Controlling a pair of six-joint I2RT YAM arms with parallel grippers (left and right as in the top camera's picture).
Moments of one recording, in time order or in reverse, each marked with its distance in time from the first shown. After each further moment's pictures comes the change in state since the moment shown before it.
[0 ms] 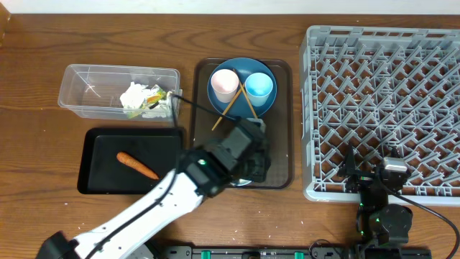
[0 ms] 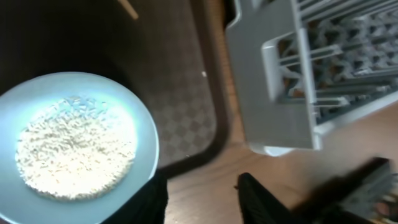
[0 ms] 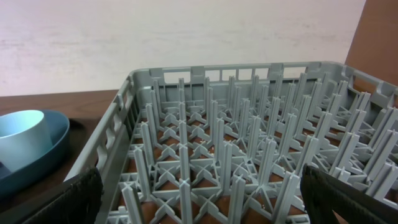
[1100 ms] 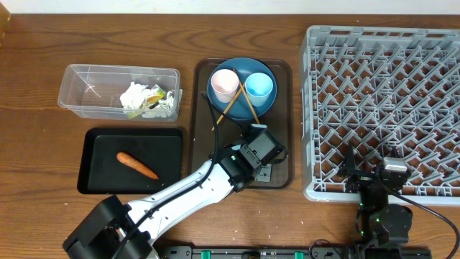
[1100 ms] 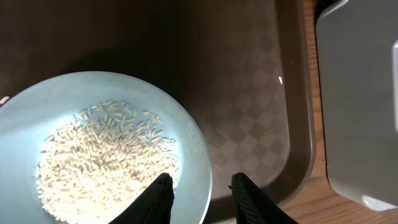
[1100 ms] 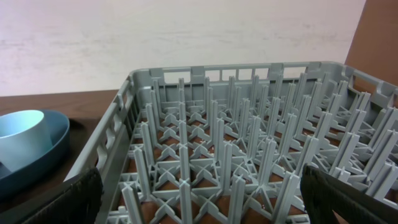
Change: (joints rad) left arm -0.052 0.211 0.000 0.038 -0.191 -0.039; right arm 0.000 0.000 0.000 0.000 0.000 0.000
